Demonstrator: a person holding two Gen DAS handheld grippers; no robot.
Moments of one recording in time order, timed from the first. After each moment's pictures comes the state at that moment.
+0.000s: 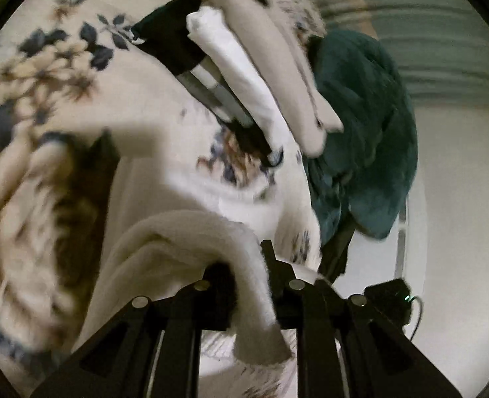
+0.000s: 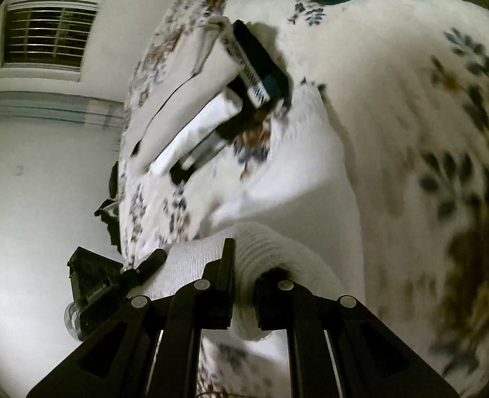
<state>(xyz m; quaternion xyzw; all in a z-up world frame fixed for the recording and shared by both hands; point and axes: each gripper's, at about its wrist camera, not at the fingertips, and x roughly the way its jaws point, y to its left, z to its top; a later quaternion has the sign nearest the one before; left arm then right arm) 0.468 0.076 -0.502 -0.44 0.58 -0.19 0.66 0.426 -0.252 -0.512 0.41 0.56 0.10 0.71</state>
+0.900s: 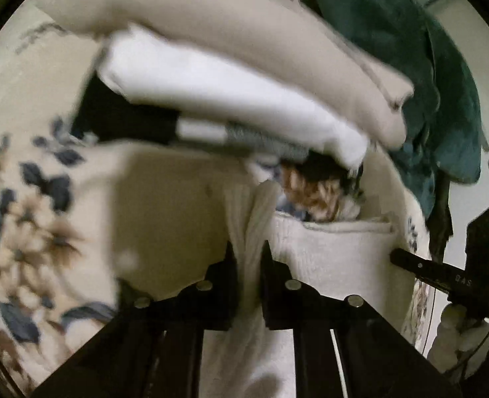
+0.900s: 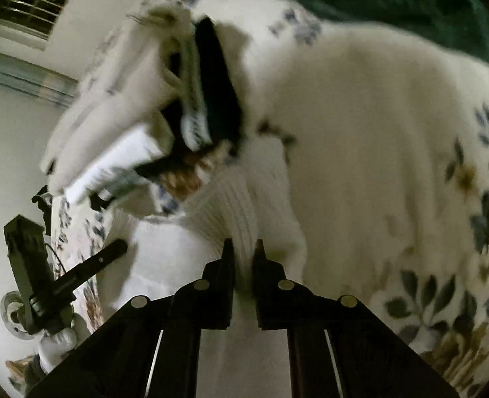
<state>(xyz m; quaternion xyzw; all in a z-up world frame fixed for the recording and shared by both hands) 0.528 0.050 -0.521 -0.16 0.59 -0.17 0.77 0.501 -0.252 -0.558 0.27 0.59 0.05 0.76</state>
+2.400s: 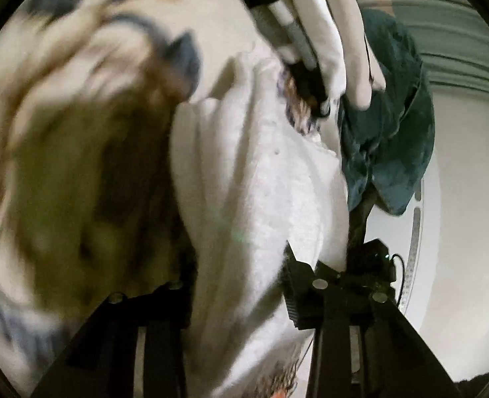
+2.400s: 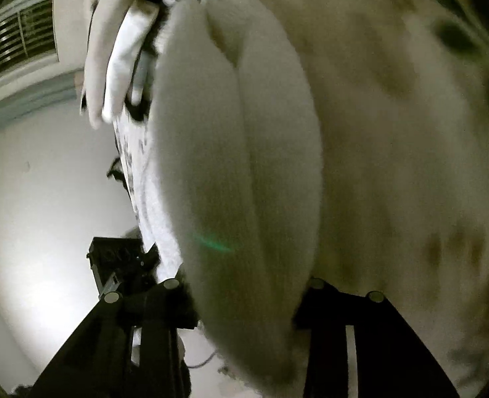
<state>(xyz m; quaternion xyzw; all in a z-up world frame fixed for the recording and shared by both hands) 0.374 0.095 -0.558 -0.42 0.62 -0.19 0.63 0.355 -0.251 -0.636 0.45 0.67 0.19 0.56</state>
